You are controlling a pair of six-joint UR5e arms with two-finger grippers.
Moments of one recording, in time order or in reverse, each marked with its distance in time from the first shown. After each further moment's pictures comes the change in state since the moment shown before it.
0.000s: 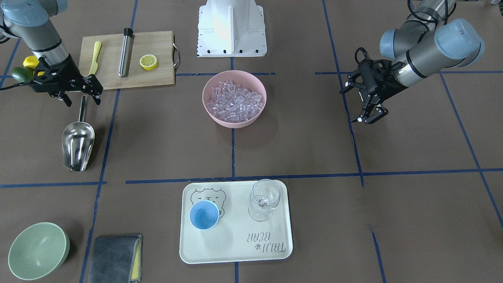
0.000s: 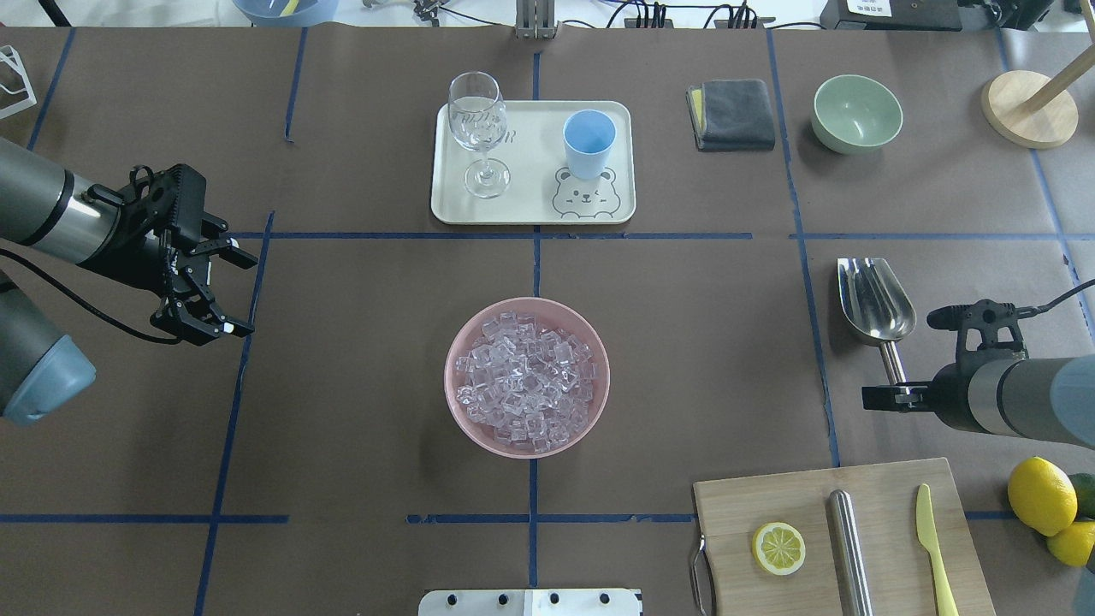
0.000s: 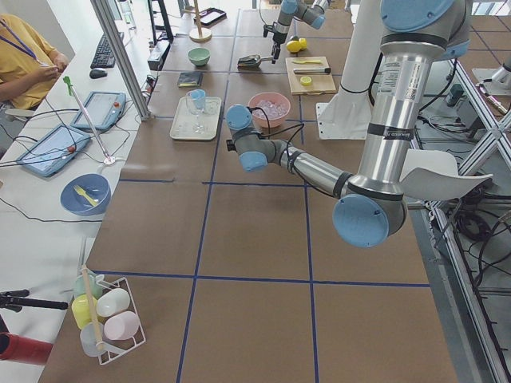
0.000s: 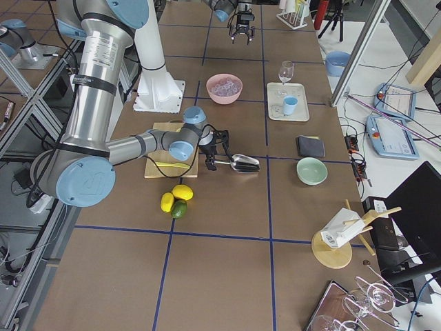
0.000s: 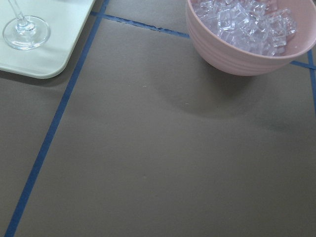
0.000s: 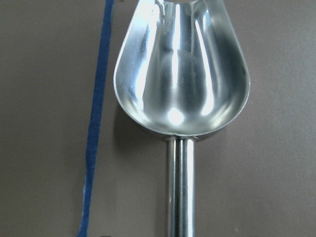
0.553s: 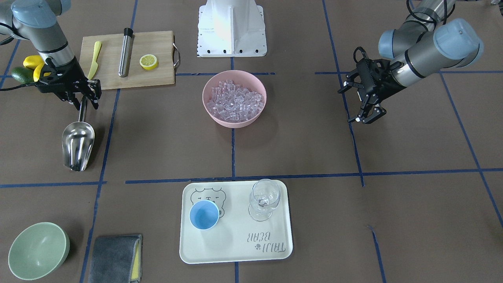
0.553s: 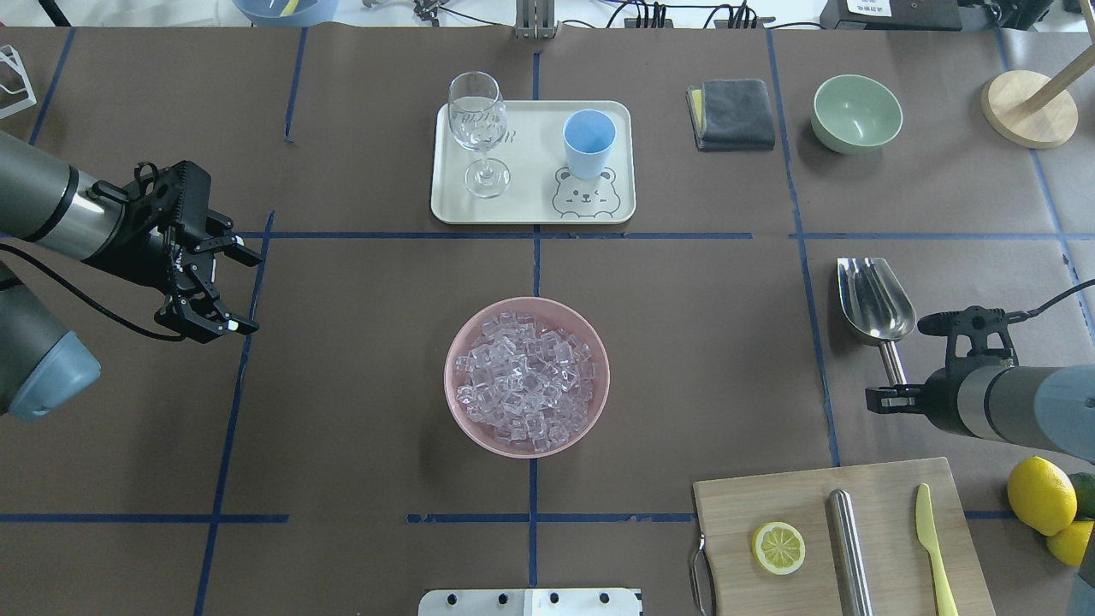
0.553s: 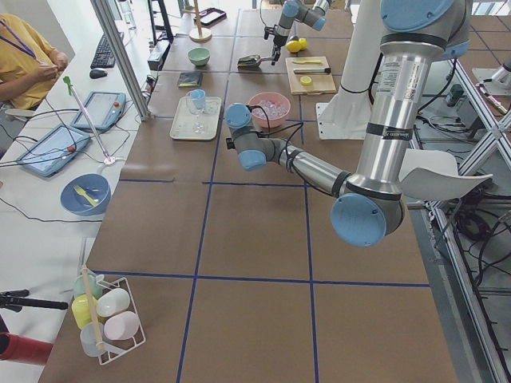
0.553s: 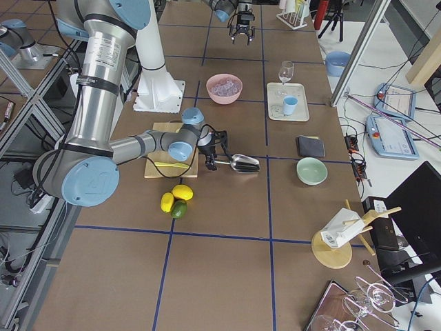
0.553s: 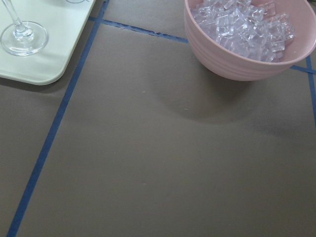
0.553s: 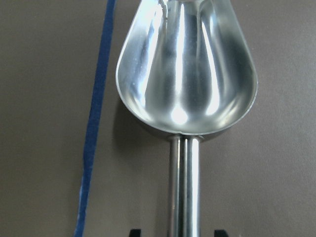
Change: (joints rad) left arm 0.000 -0.010 0.002 0.000 -0.006 0.000; right arm -0.018 0.005 -0.011 0.001 -0.042 -0.001
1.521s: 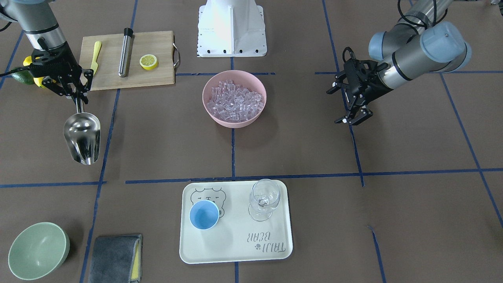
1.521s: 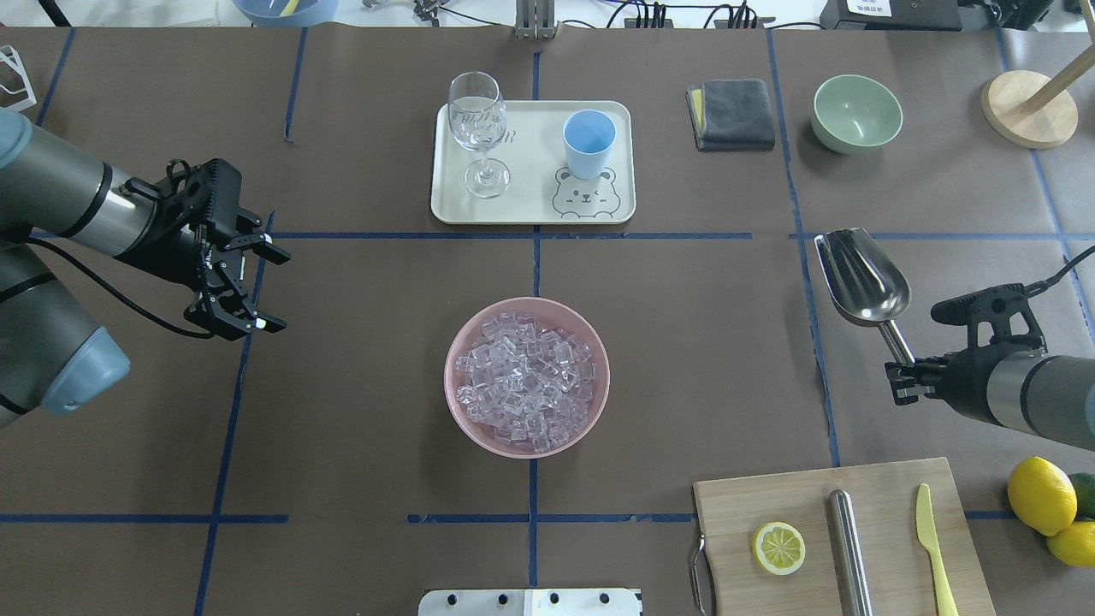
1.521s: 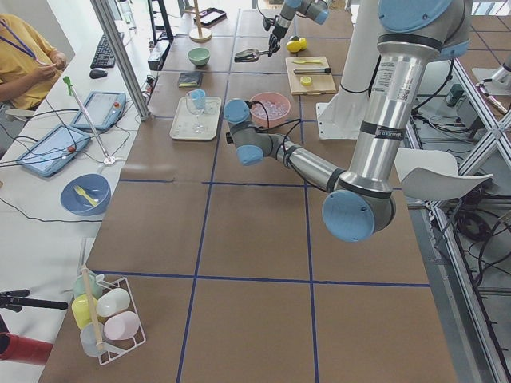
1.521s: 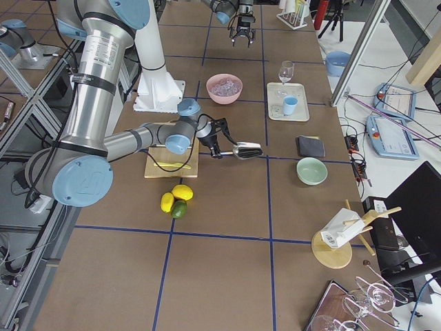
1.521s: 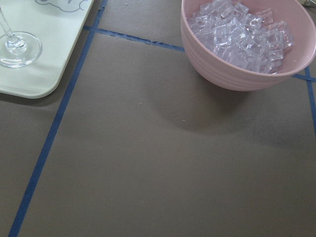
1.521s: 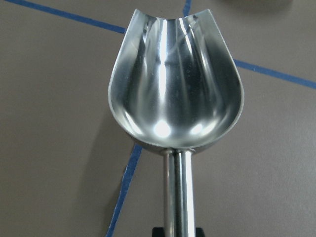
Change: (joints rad) left arm 0.046 -0.075 0.023 0.000 0.020 -0.001; right arm 0.052 -0.056 0.149 0.002 -0.037 -0.279
